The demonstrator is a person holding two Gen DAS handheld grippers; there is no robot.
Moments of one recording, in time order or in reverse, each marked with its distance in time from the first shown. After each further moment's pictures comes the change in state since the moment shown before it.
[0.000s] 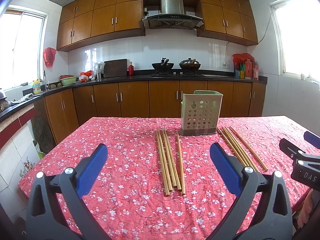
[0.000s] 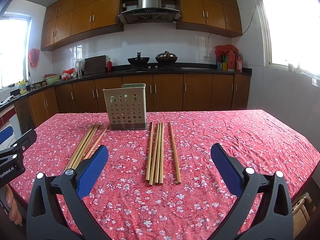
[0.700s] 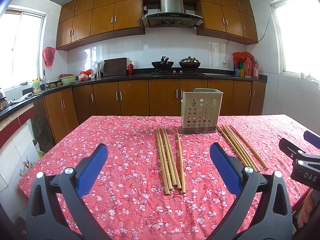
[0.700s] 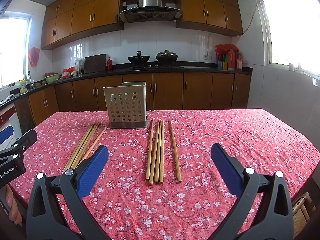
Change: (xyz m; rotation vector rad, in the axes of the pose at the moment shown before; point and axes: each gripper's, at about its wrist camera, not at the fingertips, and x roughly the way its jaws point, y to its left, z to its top) left arm 0.003 0.002 -0.004 0.001 0.007 -0.001; right arm 0.003 -0.001 -0.002 0.000 0.004 0.001
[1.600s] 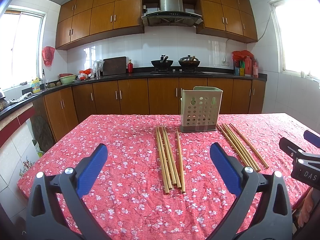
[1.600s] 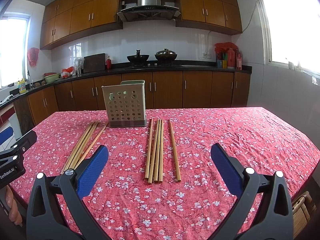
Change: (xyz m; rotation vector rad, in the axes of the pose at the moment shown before) left arm 0.005 -0.001 -0.005 0.004 0.008 0.000; right arm 0.002 0.000 -0.005 0.002 0.006 -0.004
